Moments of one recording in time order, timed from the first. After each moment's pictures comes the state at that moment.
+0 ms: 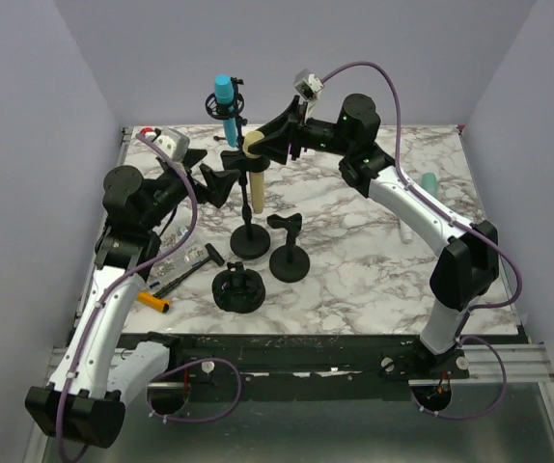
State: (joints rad) left arm -0.24 0.90 1.02 -0.03 0.40 -0.13; right arm 0.57 1.79 1.66 0.32 -0.79 0.29
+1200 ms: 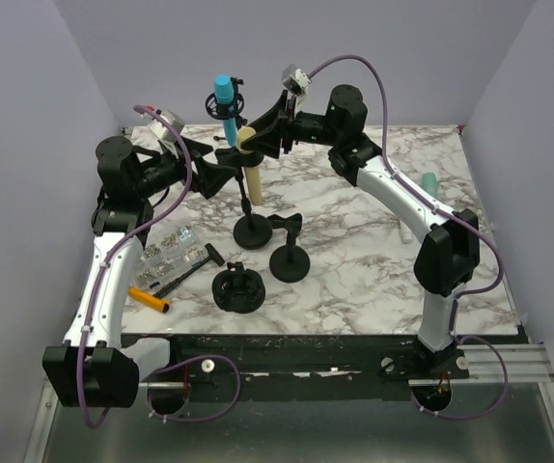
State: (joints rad) left arm -0.03 1.16 1.13 0.02 0.91 -0.18; right arm 0.57 1.92 1.81 0.28 -0.88 0.22
